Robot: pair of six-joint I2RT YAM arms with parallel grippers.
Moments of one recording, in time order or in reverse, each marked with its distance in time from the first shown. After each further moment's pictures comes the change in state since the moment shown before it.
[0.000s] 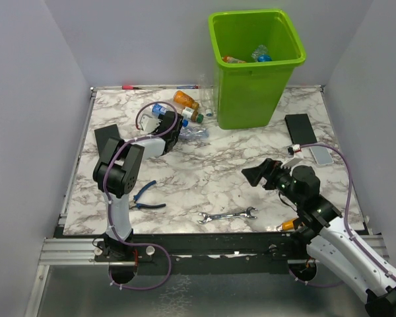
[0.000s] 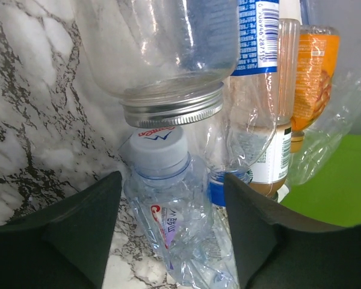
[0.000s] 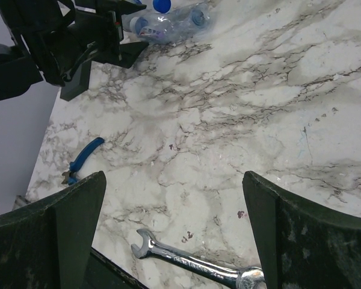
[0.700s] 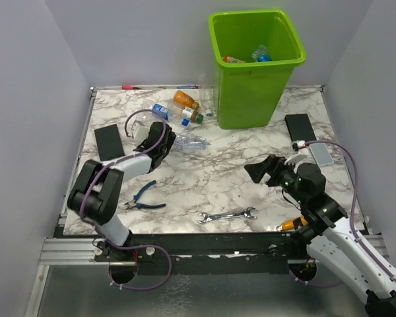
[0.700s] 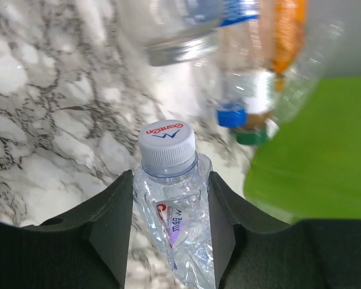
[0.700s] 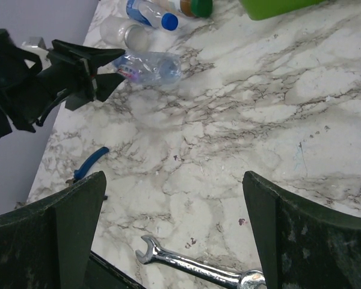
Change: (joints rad) left arm -0.001 -0.269 -0.287 0.071 0.085 0.072; right arm 0.000 -0.013 0.073 -0.066 0.027 -0.027
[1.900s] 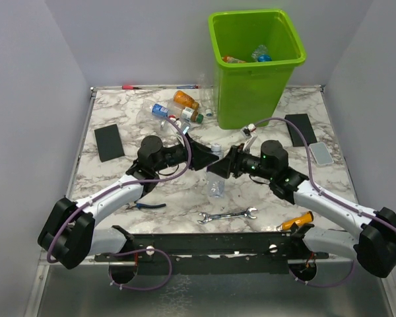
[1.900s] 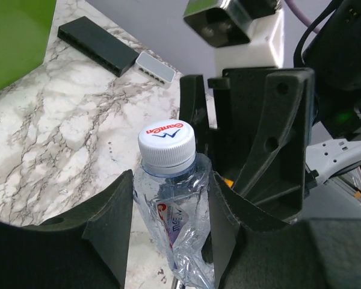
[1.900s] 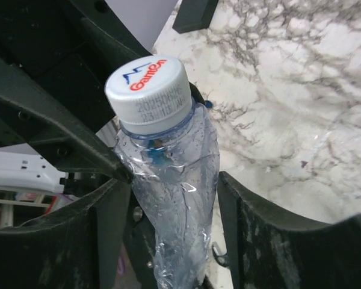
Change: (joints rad) left arm -0.203 -0.460 -0.208 0.438 0.993 0.823; right arm 0.140 0.549 0.167 0.427 -0.409 0.054
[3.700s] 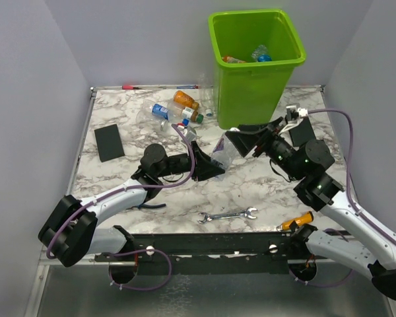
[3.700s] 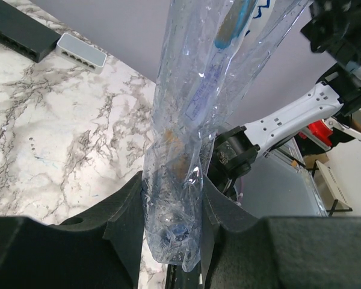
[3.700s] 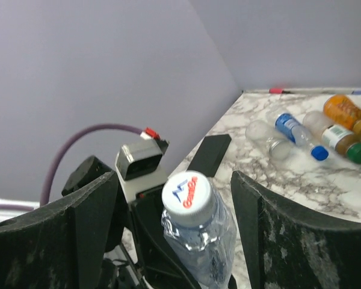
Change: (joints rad) left arm -0.077 0.011 -0.065 0.176 0.109 -0.144; right arm 0.050 -0.246 0.171 0.013 0.328 -0.090
